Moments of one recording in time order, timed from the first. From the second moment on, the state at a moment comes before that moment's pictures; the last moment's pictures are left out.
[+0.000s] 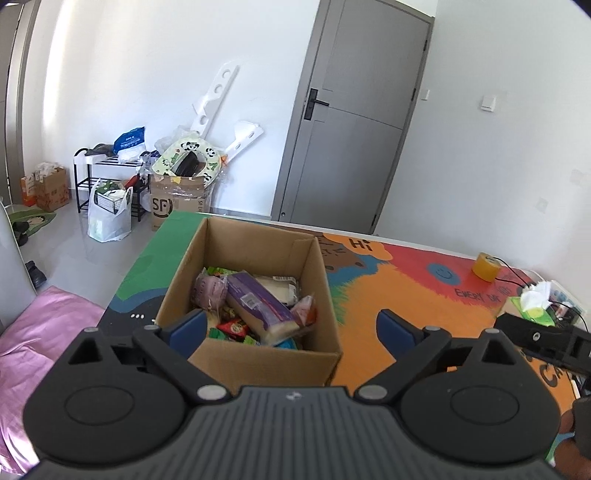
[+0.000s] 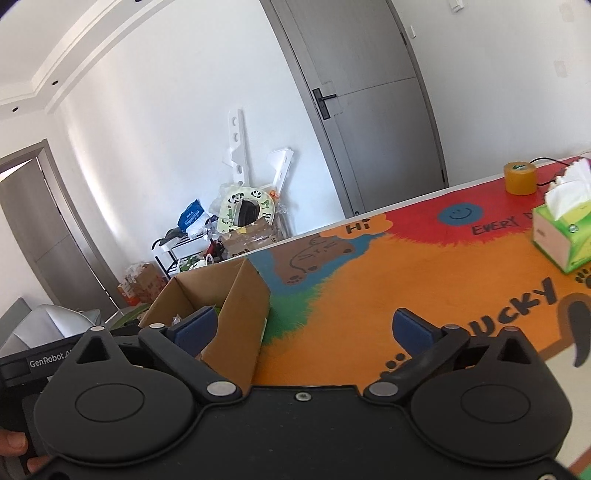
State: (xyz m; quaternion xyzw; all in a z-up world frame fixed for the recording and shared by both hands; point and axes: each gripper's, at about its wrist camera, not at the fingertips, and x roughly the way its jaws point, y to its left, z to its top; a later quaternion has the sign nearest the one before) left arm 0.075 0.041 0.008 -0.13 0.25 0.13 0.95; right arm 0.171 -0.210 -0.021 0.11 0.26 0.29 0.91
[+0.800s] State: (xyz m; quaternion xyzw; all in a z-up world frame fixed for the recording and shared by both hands) left arm 0.012 -0.001 0.038 -0.07 0.24 0.09 0.96; right arm 0.114 -0.263 0.009 0.08 0.25 0.27 0.93
